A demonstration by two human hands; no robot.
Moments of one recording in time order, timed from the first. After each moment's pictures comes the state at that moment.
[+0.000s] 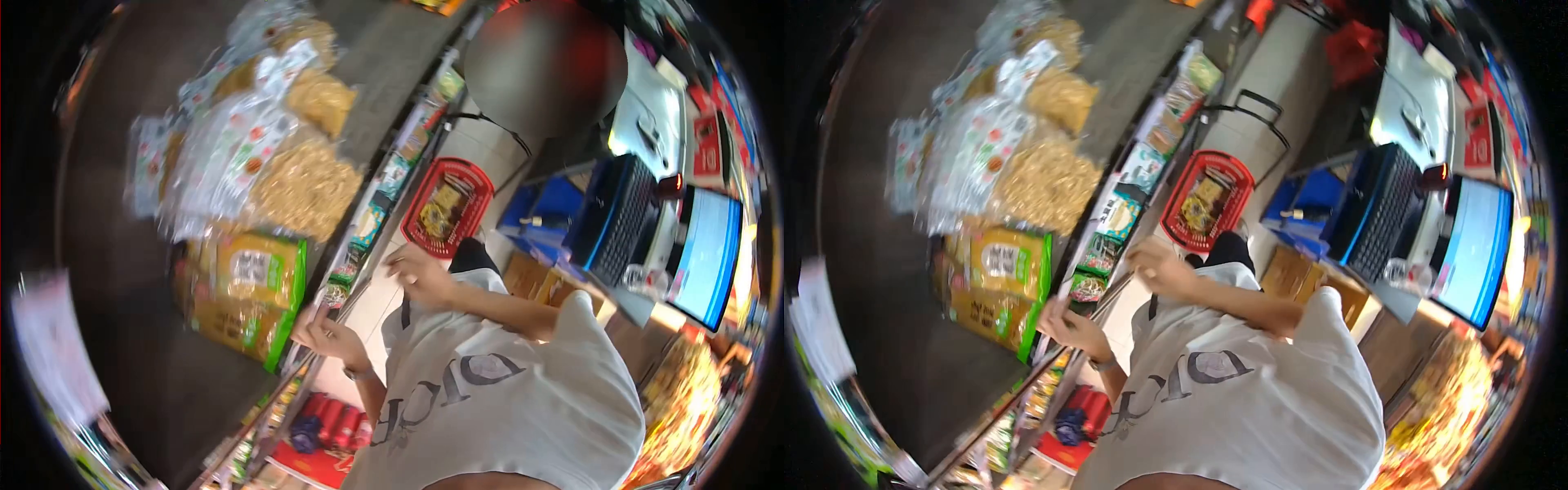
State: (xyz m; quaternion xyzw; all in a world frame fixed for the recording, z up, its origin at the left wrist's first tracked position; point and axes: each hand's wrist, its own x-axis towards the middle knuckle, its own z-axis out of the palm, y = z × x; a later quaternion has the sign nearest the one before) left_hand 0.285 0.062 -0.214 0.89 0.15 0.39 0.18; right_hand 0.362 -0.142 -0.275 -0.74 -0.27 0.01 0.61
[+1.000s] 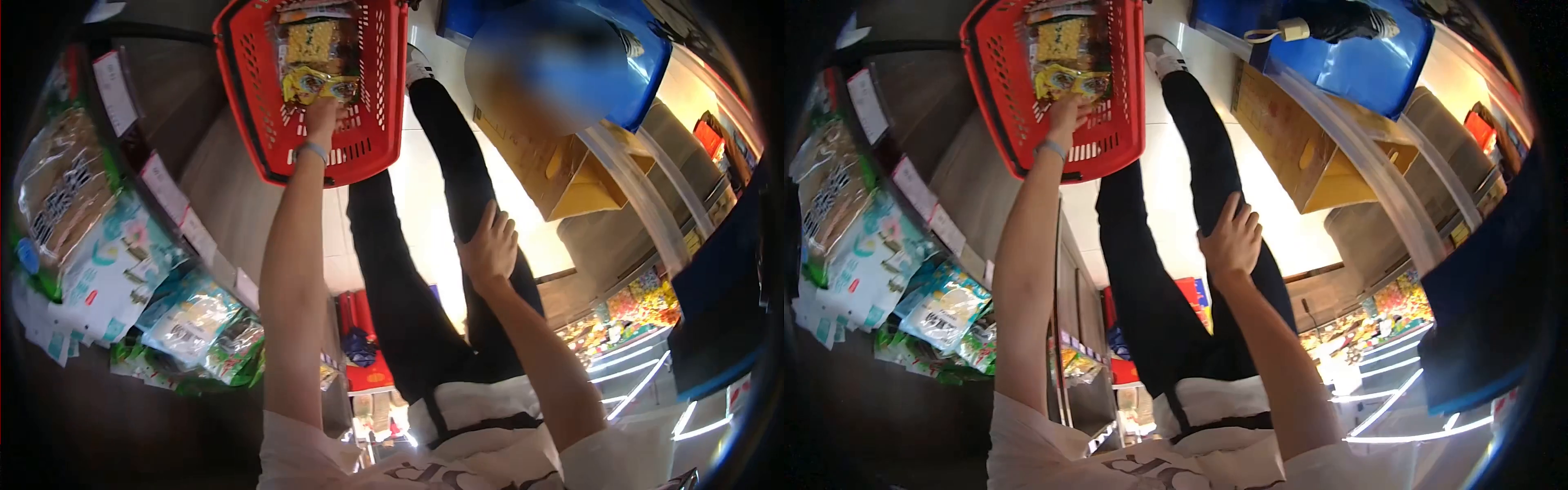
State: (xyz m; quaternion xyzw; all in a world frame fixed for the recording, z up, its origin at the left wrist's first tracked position) left_hand 0.449 -0.151 -0.949 0.68 0.29 -0.54 0.40; right_hand 0.212 -0.297 -0.647 -0.80 0.38 0.47 0.01
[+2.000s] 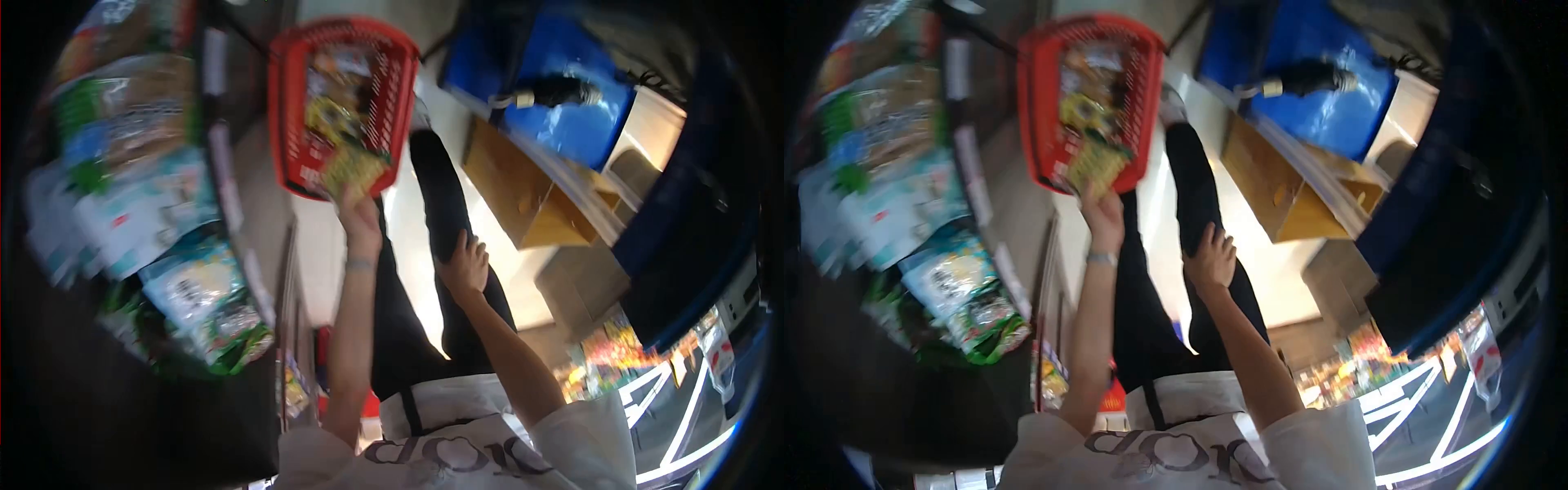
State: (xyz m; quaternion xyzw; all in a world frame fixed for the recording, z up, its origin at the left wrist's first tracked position) left_hand 0.342 -0.156 -0.762 0.39 0.51 -0.23 0.73; right_hand 0.201 -0.293 -0.622 -0.81 0.37 0.45 0.08
